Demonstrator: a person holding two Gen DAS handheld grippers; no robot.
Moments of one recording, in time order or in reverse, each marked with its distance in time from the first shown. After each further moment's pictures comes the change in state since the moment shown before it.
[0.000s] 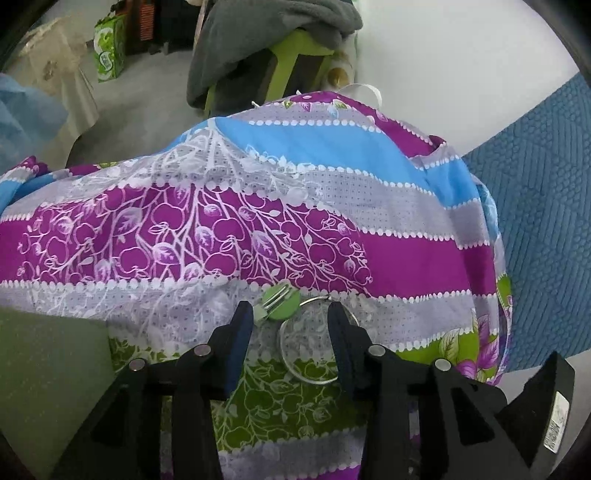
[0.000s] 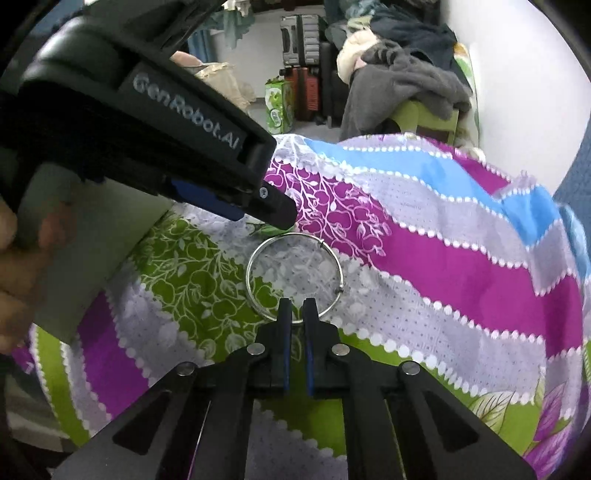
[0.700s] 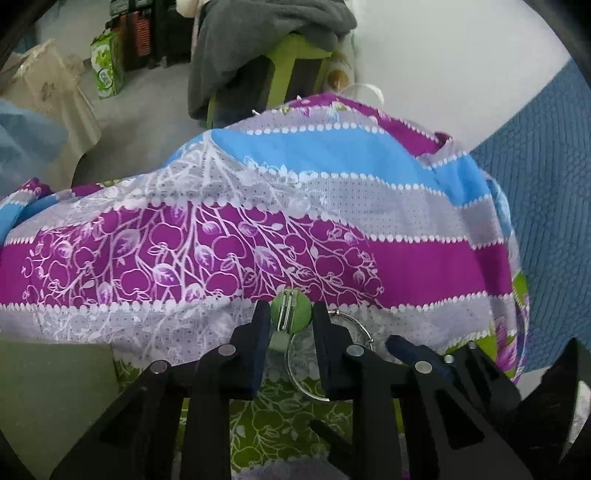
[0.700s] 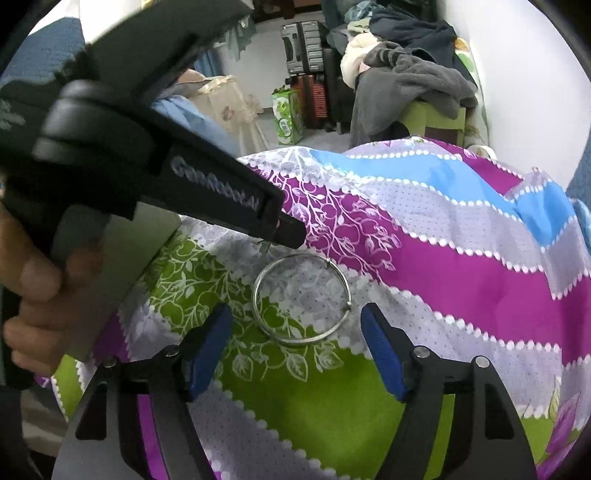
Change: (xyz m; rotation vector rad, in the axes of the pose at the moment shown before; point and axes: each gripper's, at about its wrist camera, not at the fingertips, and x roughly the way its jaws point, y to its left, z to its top) left arm 0.004 -0.003 0.005 0.046 -0.038 0.059; right arm 0.011 -0.001 0.013 0.009 -0.038 0.044
